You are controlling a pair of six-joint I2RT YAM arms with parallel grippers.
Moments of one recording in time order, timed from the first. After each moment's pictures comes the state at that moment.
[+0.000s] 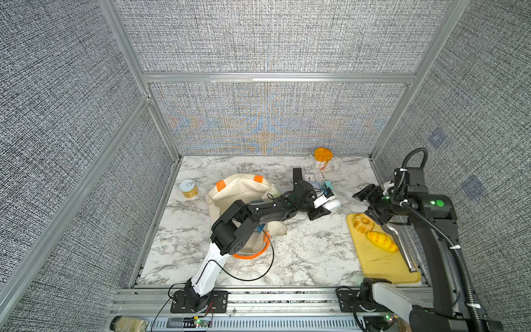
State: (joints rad) left arm -0.92 2.24 1.59 0.13 0.48 0.23; right arm -0.04 1.09 1.37 -1.25 -0.29 0.83
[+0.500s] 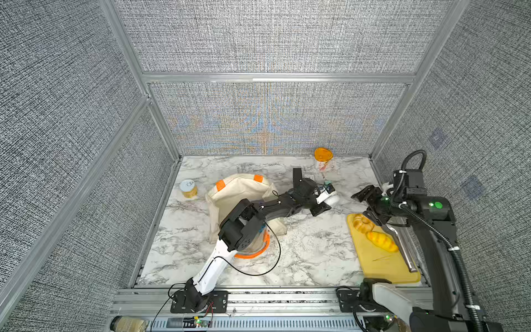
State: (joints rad) left arm -0.91 2.34 1.74 0.04 0.39 0.19; right arm -0.04 1.07 1.34 -1.23 -0.30 0.84
